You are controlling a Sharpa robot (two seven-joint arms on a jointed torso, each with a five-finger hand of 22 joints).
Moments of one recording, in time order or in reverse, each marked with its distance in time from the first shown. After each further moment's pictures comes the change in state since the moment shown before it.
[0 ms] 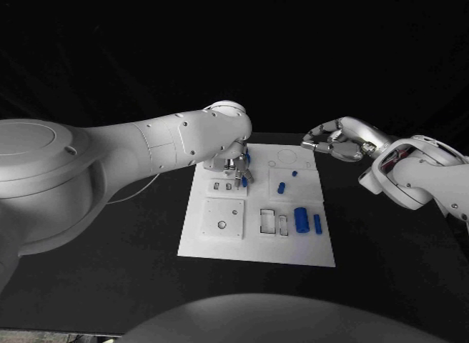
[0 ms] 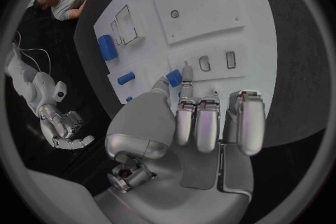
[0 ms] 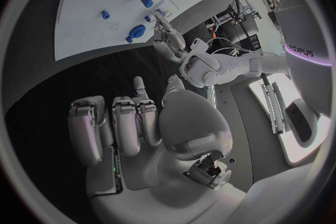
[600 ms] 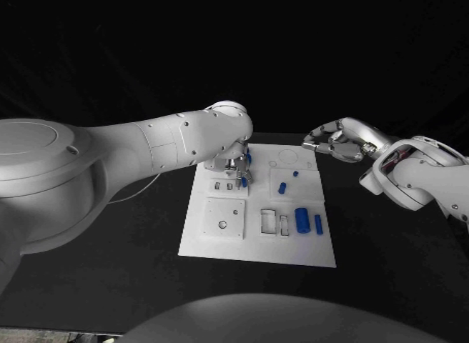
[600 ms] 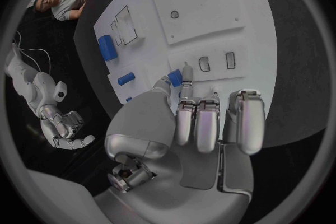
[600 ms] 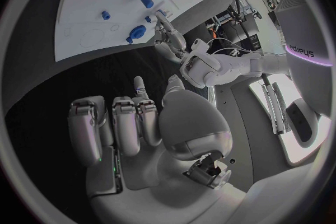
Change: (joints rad) left arm 0.000 0.000 0.000 0.000 0.000 0.001 0.000; left_hand 0.016 -0.016 0.061 -0.027 0.033 0.000 0.000 -0.014 0.014 0.004 -0.004 0.000 0.000 0.001 -0.006 0.000 0.000 0.000 -0.004 -0.004 -0.008 0.000; right arm -0.002 0.004 0.000 -0.006 0.000 0.001 -0.002; right_hand 0.000 0.000 0.000 0.000 0.000 0.004 0.004 0.000 0.000 0.000 0.000 0.001 0.000 0.000 0.000 0.000 0.000 0.000 0.000 0.000 -0.005 0.000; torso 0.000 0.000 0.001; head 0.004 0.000
